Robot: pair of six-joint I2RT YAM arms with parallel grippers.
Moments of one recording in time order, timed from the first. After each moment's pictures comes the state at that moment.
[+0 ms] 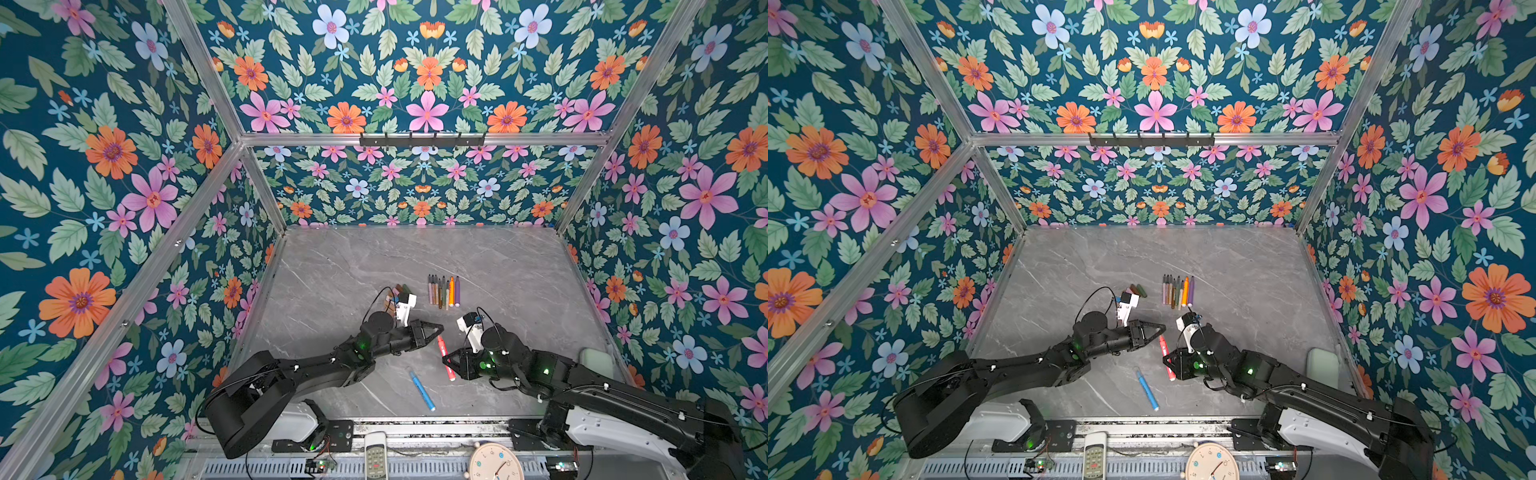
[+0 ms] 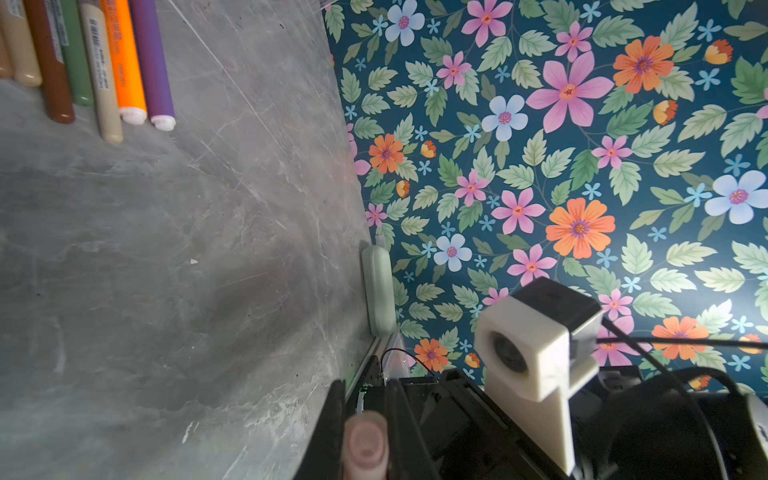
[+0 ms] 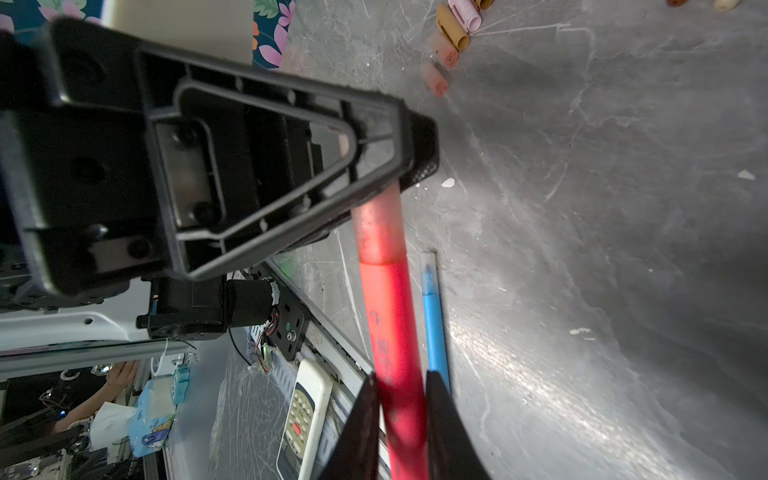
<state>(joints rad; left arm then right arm) -0.88 1.34 0.44 0.71 0.38 -1.16 0.99 0.92 0.55 -0.29 -0.13 0.85</state>
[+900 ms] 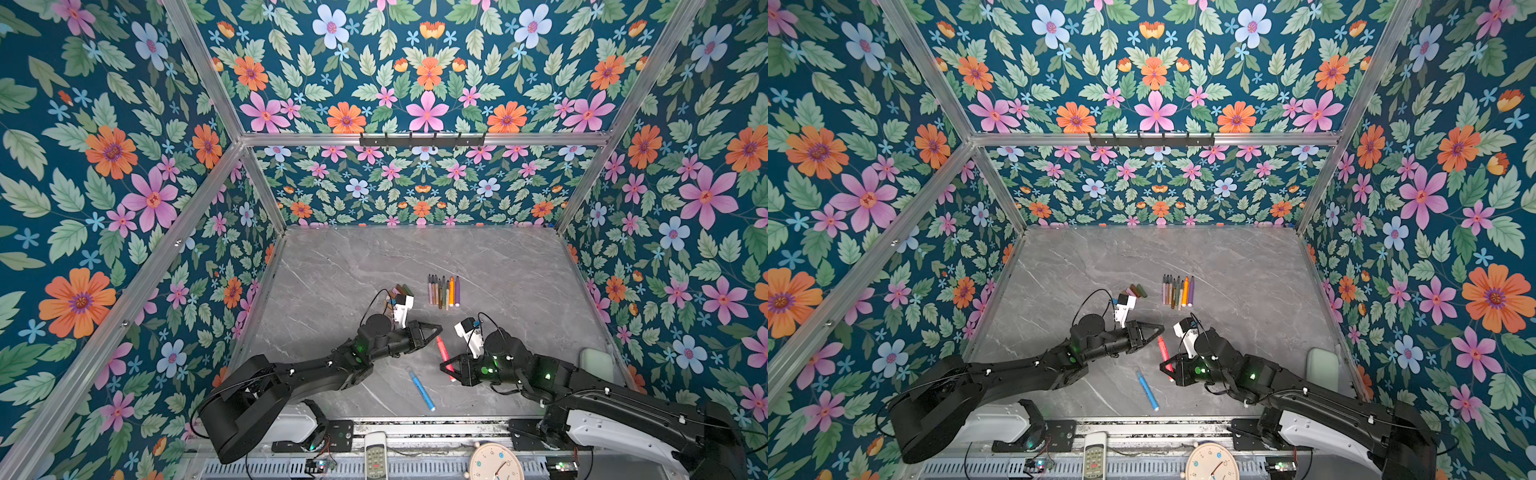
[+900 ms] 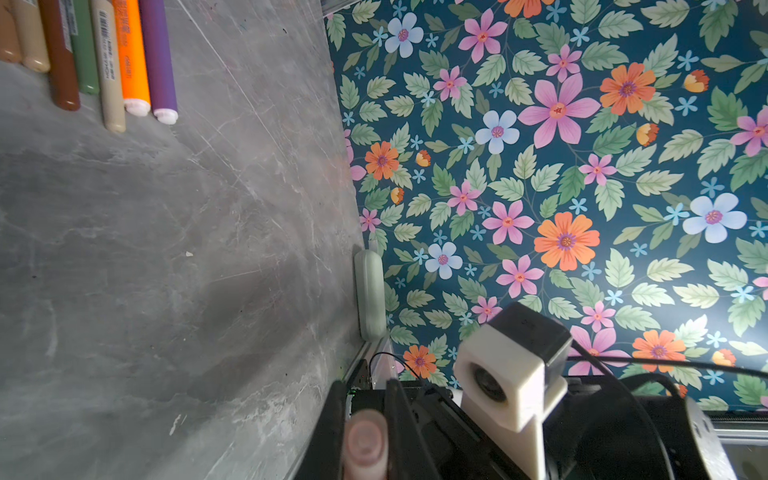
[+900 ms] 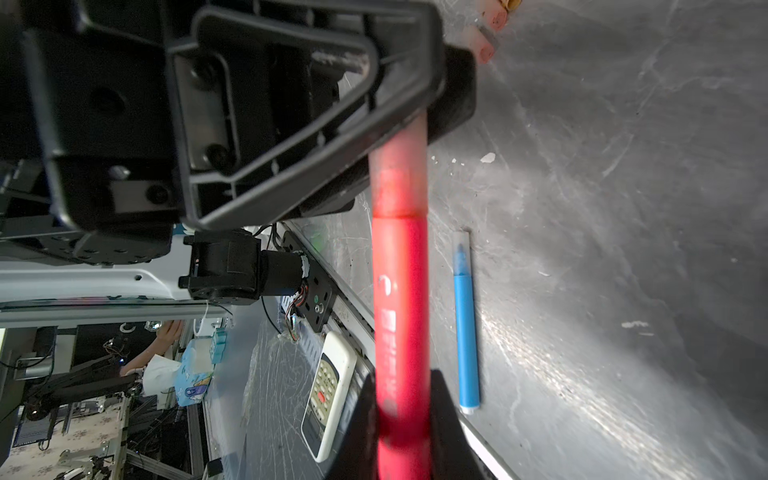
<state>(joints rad) -0.87 1.31 0.42 0.73 0.36 -1.21 0.99 0.85 0.49 -0.22 -0.22 0.86</state>
